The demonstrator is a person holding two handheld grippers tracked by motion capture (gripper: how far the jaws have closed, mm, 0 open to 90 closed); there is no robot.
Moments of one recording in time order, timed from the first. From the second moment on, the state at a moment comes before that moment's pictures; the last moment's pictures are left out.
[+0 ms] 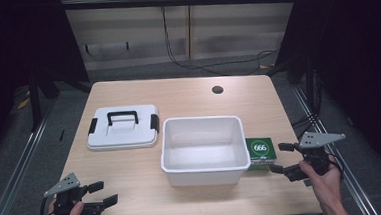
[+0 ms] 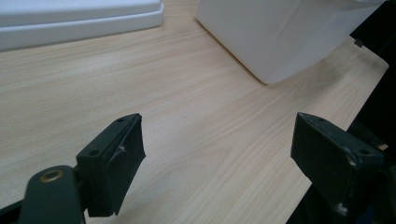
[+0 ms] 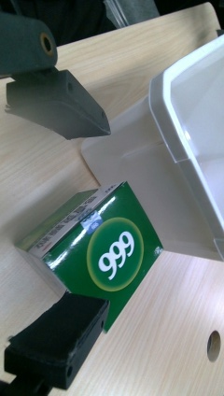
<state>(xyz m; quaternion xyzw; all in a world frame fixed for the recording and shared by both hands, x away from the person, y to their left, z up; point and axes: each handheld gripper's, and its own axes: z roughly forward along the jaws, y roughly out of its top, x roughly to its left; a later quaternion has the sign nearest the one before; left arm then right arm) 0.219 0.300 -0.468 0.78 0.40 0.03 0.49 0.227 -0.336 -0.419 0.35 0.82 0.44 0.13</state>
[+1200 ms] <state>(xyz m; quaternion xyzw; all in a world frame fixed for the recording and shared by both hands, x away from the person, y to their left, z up) 0.219 0.299 -0.468 0.78 0.40 0.03 0.49 0.306 -0.291 -0.377 0.19 0.95 0.26 0.06</state>
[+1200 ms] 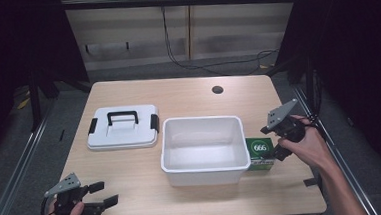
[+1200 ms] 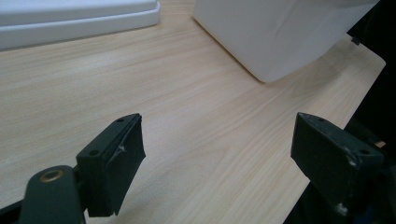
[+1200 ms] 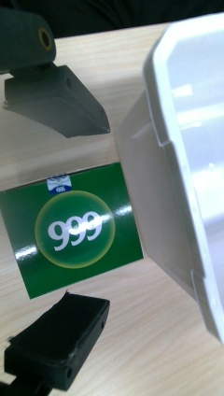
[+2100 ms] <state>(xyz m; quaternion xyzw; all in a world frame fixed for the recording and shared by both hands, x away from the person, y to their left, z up) 0.221 0.296 -0.471 0.79 0.39 0.01 0.48 0.333 -0.262 -0.397 0.10 0.99 0.12 0.01</state>
